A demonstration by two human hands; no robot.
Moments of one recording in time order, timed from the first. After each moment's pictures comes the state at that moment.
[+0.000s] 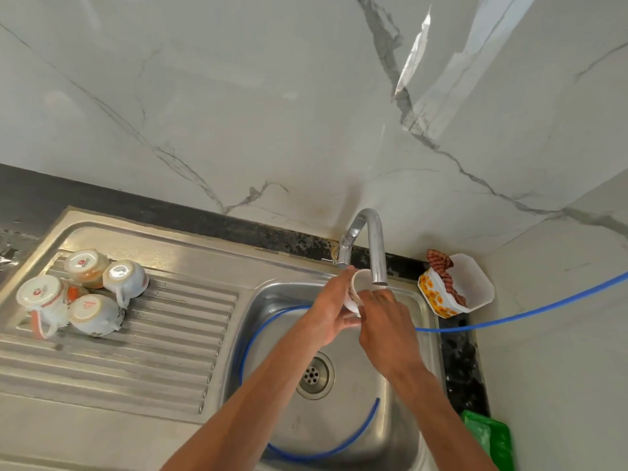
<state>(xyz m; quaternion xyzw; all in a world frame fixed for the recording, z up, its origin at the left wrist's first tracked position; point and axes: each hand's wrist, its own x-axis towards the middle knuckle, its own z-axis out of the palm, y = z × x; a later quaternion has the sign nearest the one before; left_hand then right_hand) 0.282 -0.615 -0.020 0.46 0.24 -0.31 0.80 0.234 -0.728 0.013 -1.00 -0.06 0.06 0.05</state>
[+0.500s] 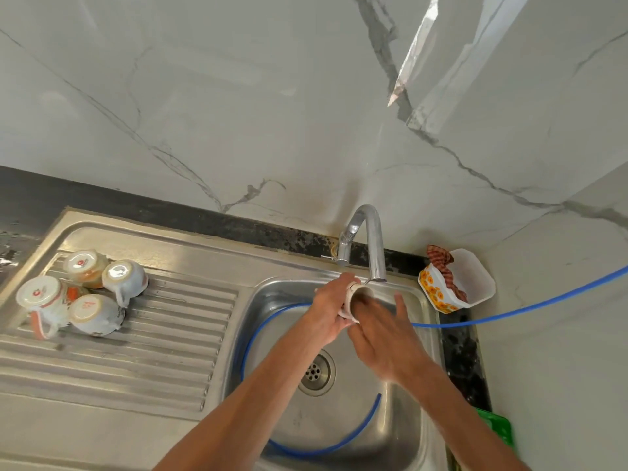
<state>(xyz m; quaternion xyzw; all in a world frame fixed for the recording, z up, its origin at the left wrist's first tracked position) 0.287 -0.623 -0.033 0.40 0.31 -0.30 0.81 0.225 -0.742 0.011 -0.97 -0.16 0.16 0.04</state>
